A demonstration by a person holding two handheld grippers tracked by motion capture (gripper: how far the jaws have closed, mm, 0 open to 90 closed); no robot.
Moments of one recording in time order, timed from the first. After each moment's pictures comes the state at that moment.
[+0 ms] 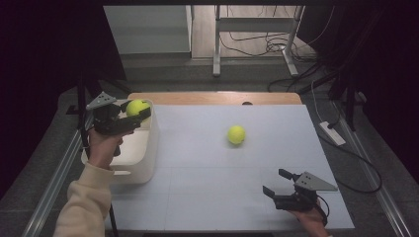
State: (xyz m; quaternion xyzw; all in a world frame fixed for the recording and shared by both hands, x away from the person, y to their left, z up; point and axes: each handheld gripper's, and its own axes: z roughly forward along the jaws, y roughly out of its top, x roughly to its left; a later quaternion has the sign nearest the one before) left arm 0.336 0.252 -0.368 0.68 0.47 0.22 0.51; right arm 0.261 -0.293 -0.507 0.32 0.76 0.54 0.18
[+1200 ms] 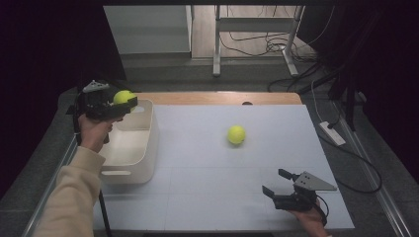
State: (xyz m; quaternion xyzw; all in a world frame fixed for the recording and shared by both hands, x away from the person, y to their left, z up) left arm 0.376 0.287 -0.368 0.68 0.53 0.25 0.44; right arm 0.261 -0.291 -0.507 0.32 0.76 0.53 0.18
